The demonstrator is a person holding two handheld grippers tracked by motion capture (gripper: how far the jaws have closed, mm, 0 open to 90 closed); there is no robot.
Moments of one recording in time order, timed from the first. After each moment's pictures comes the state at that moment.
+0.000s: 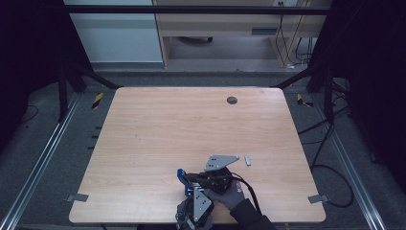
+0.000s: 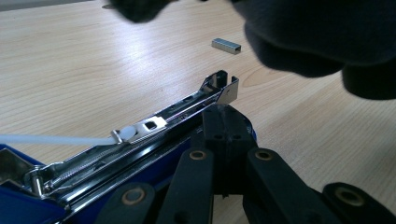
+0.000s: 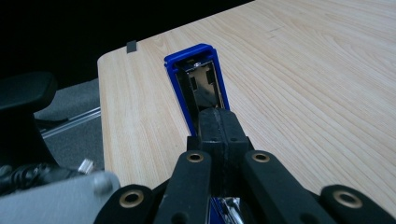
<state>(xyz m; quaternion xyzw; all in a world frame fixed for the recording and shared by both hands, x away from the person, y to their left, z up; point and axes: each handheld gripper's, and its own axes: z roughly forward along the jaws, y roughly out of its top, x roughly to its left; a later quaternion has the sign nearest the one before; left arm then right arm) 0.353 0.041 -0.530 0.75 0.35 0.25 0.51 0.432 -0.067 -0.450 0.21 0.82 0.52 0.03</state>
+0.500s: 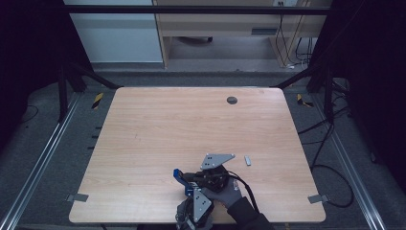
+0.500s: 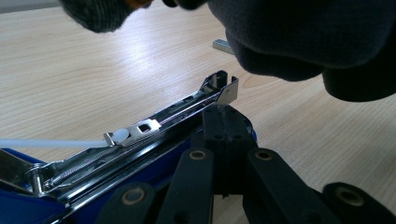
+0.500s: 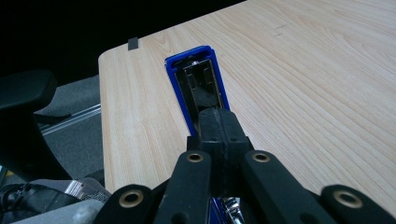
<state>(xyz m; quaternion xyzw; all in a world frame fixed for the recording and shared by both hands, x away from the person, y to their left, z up) 0.352 0.041 -0.531 0.75 0.35 0.25 0.51 0.437 -0.060 -0.450 0.21 0.83 0.52 0.02</state>
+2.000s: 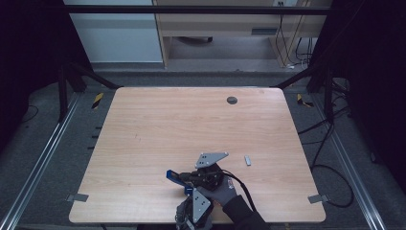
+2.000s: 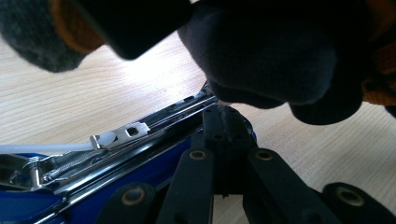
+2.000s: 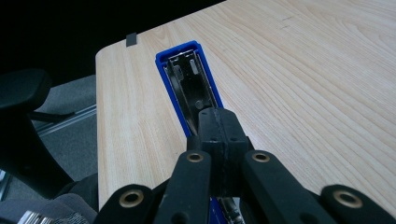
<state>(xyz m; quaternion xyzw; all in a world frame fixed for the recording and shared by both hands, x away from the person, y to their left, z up) 0.352 0.042 -0.533 0.74 0.35 0.25 0.52 0.446 -0.046 -0.459 0.21 0.83 0.51 0.01</state>
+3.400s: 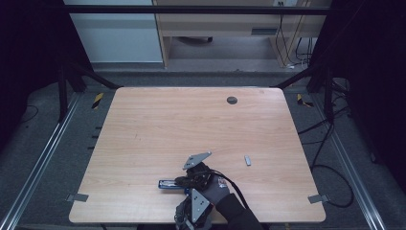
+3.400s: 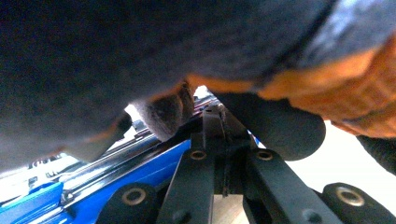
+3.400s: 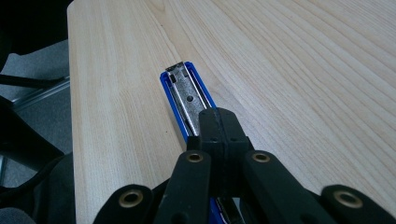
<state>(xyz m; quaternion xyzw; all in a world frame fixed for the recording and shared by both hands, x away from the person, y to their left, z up) 0.352 0.044 -0.533 0.74 0.36 0.25 0.52 0.455 -0.018 -0.477 0.22 0.88 0.43 0.00</state>
